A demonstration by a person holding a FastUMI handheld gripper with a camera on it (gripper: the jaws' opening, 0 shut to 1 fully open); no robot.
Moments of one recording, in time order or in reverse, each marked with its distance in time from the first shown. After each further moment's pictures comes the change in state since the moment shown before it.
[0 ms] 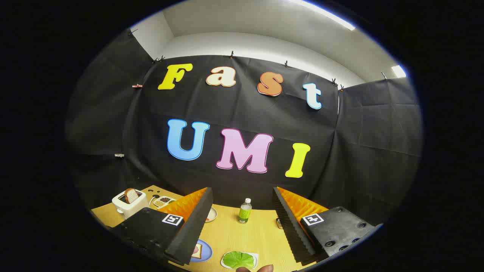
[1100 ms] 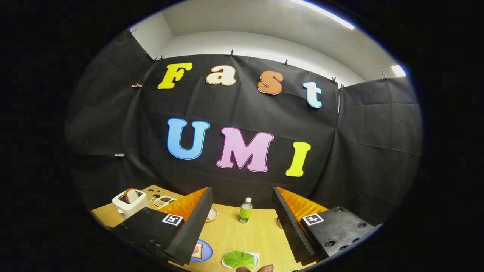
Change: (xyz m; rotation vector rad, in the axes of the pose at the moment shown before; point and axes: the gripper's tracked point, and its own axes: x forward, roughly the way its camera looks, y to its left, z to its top) arm 0.003 0.004 -0.002 0.004 0.009 0.004
